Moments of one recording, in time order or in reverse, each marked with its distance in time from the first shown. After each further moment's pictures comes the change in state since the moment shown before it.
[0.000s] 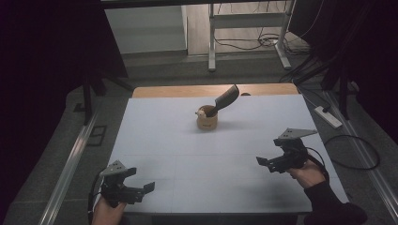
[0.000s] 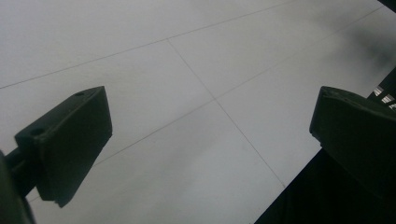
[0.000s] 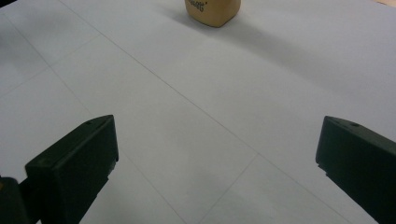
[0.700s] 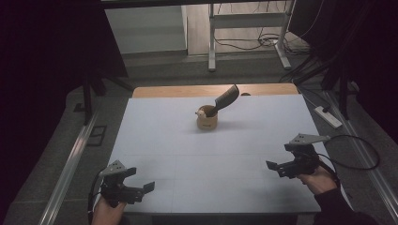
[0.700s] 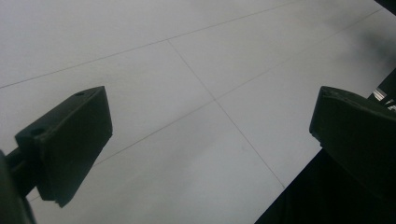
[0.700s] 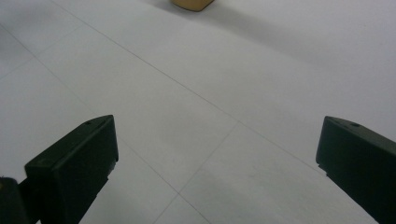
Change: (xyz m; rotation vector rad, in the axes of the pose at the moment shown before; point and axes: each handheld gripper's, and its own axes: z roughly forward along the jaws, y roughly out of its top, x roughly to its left) left arm 0.000 0.000 0.000 -0.003 -0.001 -0.007; right arm -0.007 -0.021 -0.020 0.009 -0.049 0.049
